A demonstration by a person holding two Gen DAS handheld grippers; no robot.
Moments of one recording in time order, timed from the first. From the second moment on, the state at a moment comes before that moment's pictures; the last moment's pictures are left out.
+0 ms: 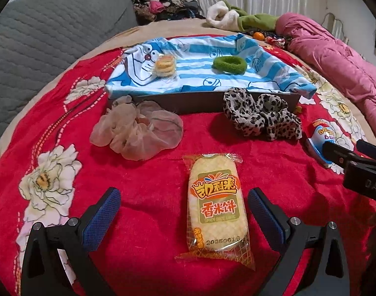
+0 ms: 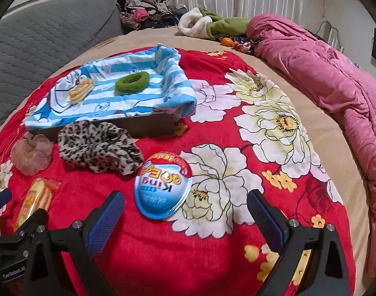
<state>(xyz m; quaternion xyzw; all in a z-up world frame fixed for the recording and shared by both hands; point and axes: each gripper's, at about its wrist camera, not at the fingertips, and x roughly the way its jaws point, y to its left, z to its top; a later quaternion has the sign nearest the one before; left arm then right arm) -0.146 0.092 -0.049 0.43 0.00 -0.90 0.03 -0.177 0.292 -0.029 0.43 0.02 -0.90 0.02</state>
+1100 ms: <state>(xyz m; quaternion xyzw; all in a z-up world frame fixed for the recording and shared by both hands) -0.151 0.093 -0.059 0.44 0.01 -0.90 0.00 -0.207 0.286 -0.055 0.46 0.00 -0.89 0.04</state>
